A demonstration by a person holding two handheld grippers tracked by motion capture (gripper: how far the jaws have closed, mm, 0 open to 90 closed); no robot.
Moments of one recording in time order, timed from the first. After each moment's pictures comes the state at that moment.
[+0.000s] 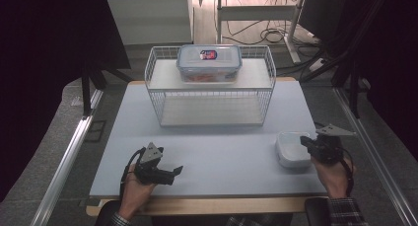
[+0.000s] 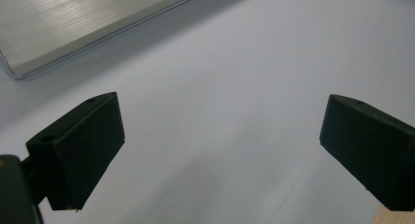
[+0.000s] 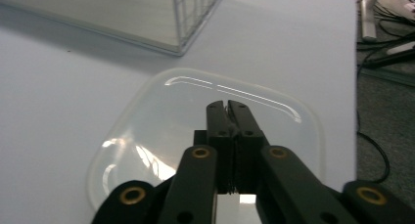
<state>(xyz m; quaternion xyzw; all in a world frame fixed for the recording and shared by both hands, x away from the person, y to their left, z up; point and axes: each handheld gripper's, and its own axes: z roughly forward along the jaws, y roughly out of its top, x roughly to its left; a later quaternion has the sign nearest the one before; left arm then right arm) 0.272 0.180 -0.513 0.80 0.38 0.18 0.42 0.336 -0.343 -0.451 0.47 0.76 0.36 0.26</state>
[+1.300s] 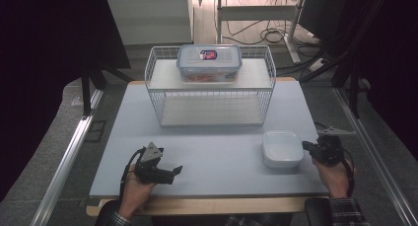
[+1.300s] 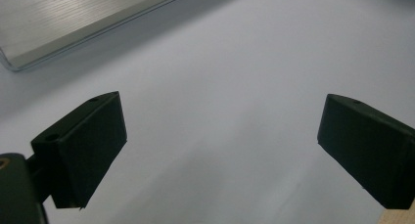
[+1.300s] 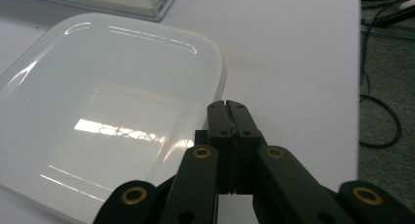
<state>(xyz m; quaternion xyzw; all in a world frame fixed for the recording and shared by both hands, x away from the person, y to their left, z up) 0.274 0.181 -0.516 0.80 0.39 0.17 0.42 0.346 -0.351 -0.471 0.51 0.76 0.34 0.21</state>
